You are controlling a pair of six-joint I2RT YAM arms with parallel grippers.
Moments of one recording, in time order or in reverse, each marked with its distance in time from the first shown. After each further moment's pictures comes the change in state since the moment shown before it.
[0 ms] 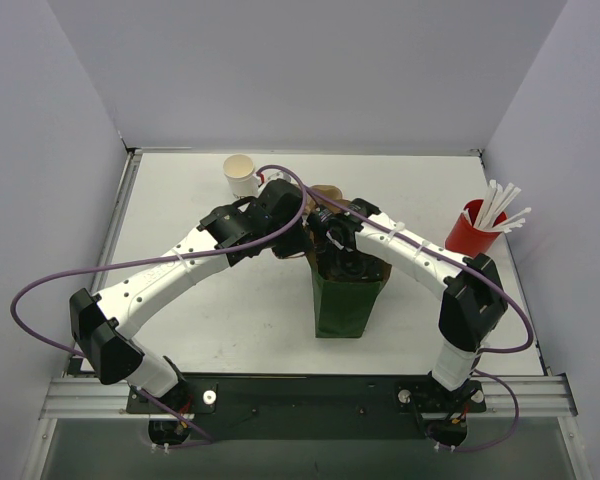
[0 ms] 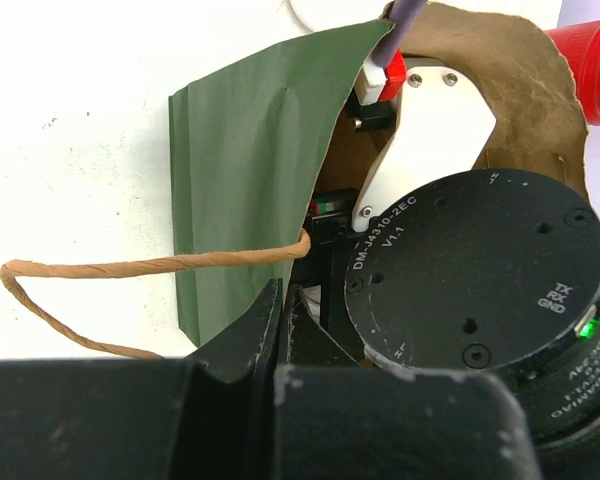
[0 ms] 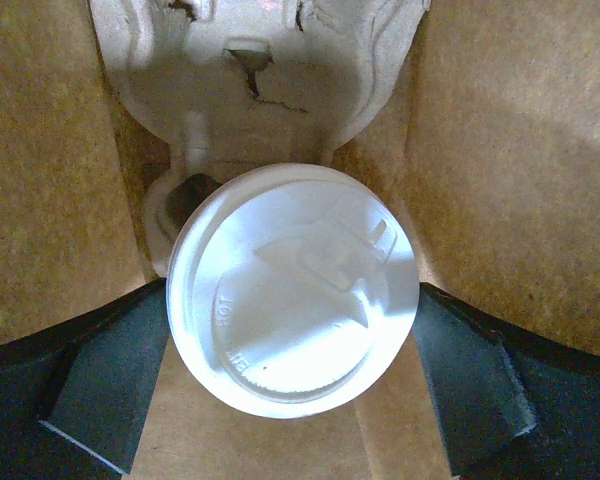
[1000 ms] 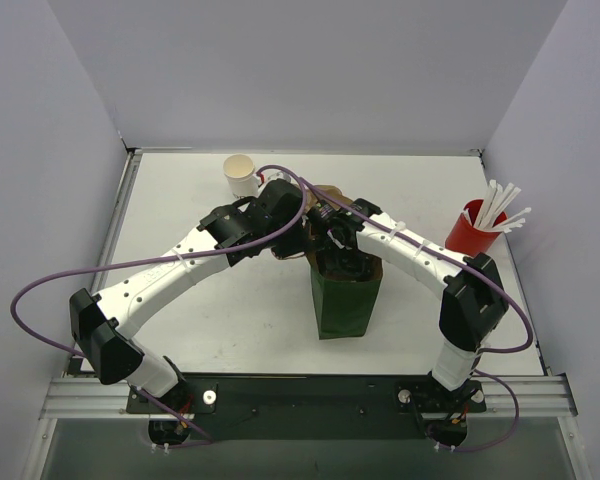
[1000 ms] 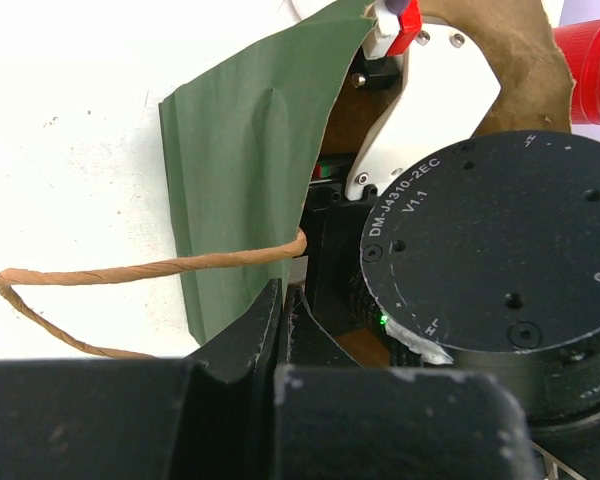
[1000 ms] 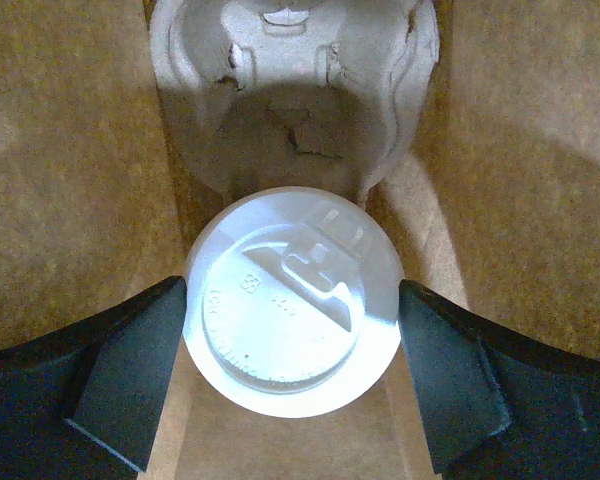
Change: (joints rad) left arm 0.000 0.000 0.000 0.000 0.001 0.000; right arm -0.006 0.001 -0.017 0.133 -0.018 0.005
